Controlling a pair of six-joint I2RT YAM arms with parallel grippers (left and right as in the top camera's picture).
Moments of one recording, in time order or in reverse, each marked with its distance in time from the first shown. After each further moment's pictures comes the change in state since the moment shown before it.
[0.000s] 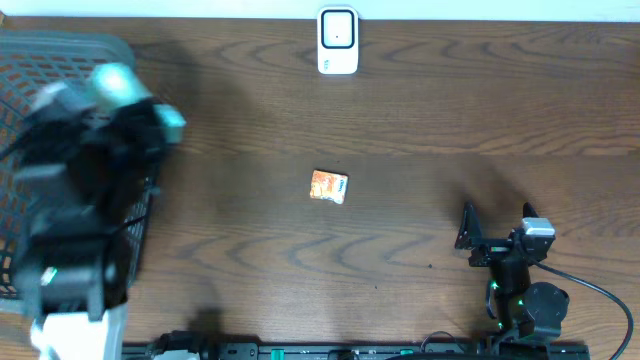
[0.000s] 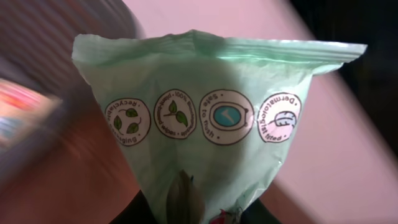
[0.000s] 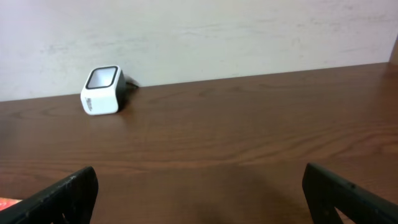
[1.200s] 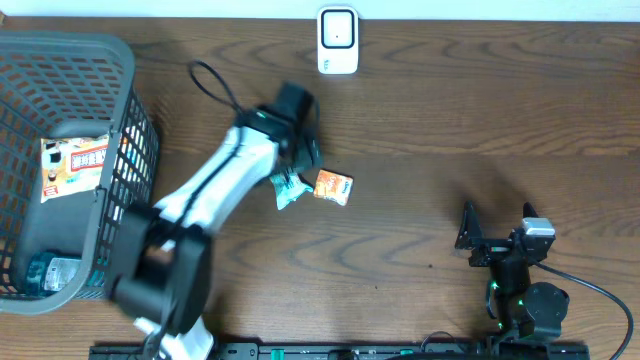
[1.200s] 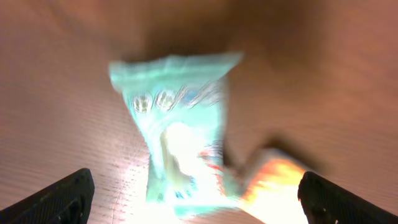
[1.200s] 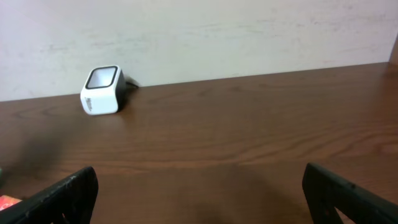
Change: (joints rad) left arm -0.454 0.813 0.106 -0.132 -0.169 0.069; right arm 0.000 0.000 0.000 0.000 0.000 0.000
